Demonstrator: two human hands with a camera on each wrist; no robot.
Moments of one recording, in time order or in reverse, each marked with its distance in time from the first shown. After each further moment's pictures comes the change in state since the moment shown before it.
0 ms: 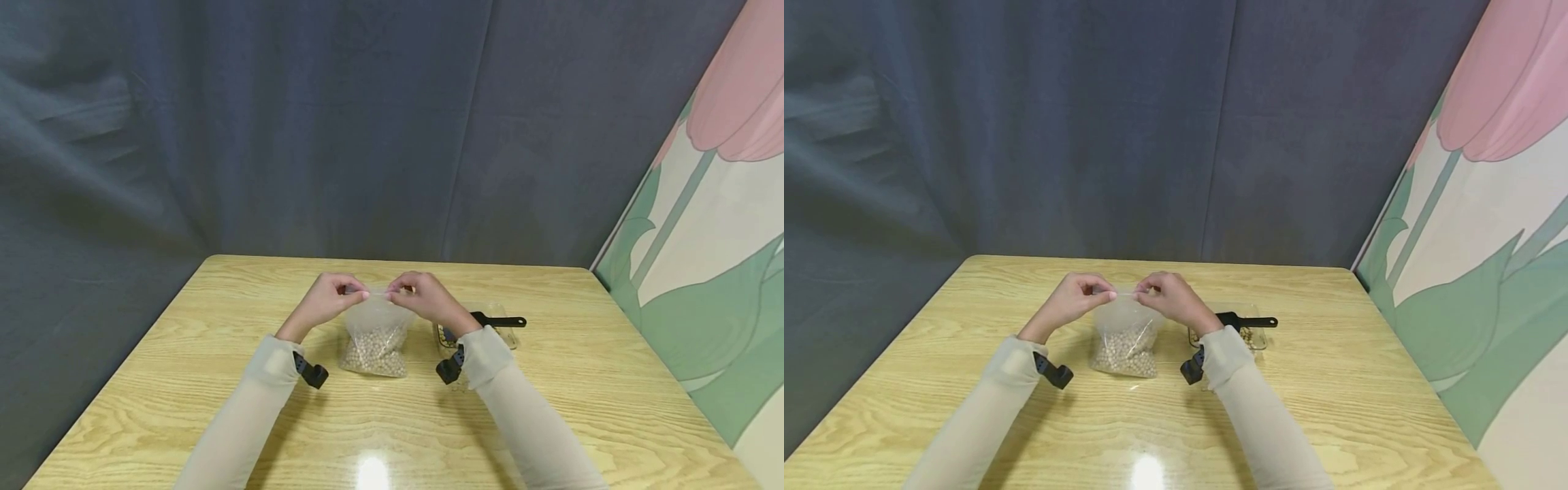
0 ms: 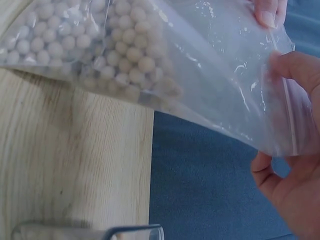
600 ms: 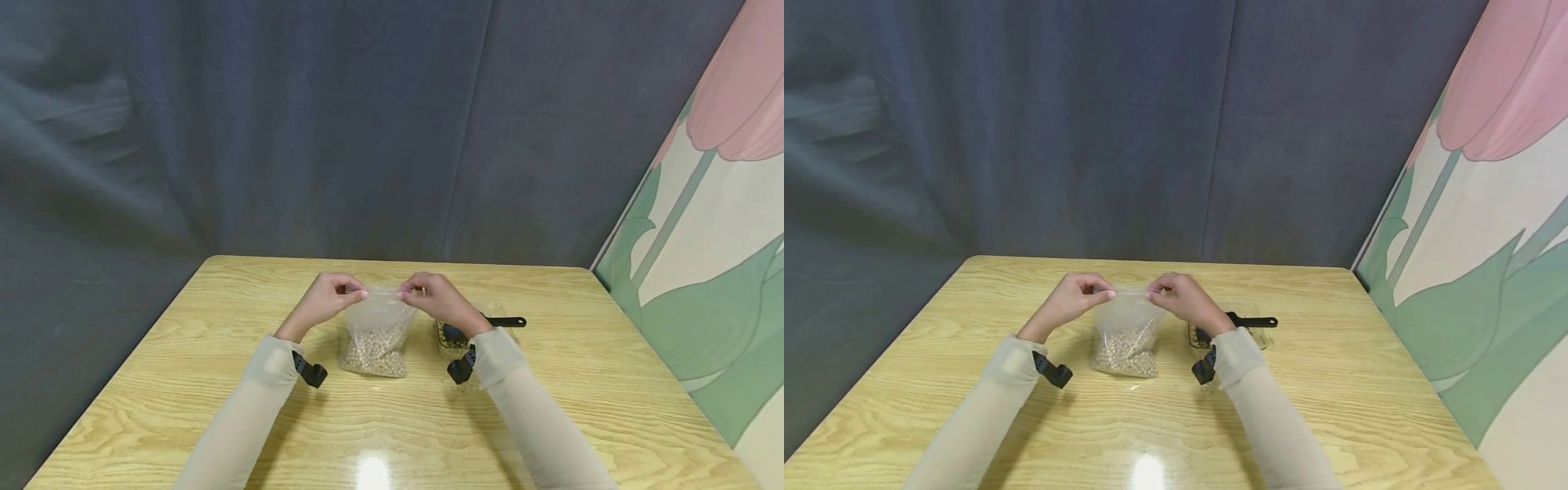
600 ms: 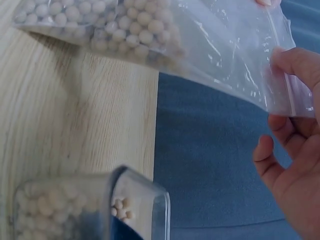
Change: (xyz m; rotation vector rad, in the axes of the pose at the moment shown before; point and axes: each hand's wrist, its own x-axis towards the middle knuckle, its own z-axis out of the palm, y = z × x) left_hand 0.001 -0.003 -0.001 -0.001 -0.004 0.014; right_hand -0.013 0.010 -0.012 -0.016 0.006 0.022
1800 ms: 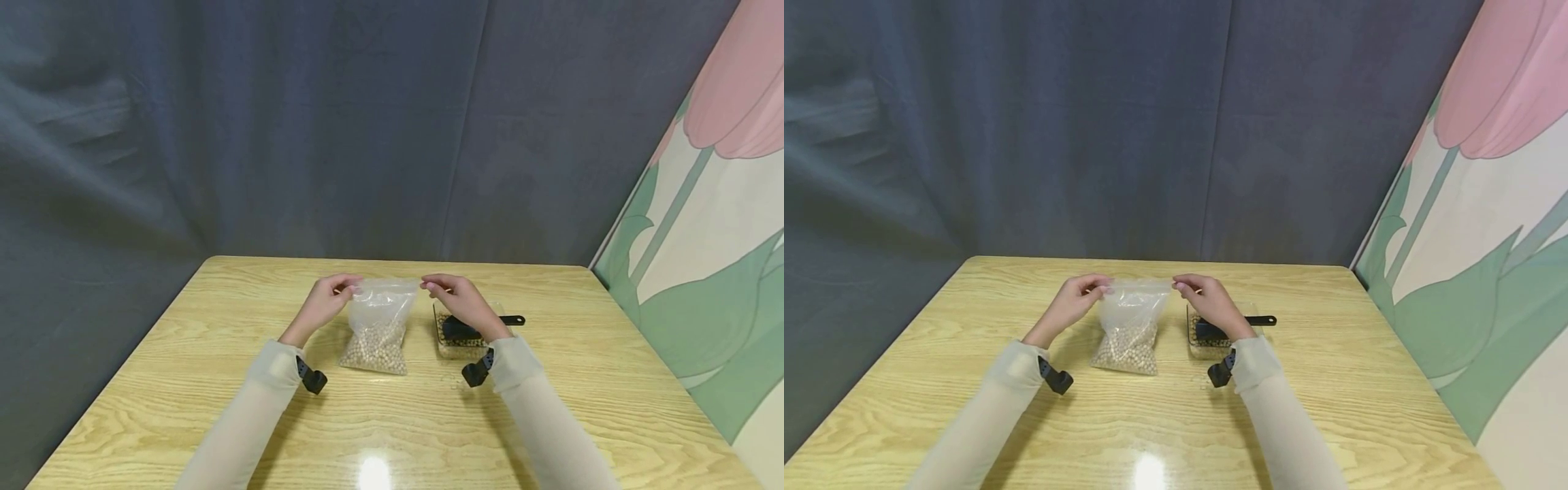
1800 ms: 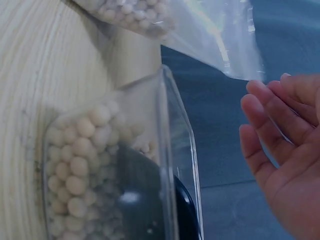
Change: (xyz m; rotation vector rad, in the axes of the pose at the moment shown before) left_hand -0.002 -0.017 0.007 -0.002 0.098 -0.126; right_hand -0.016 0.037 -0.011 0.073 0.082 0.149
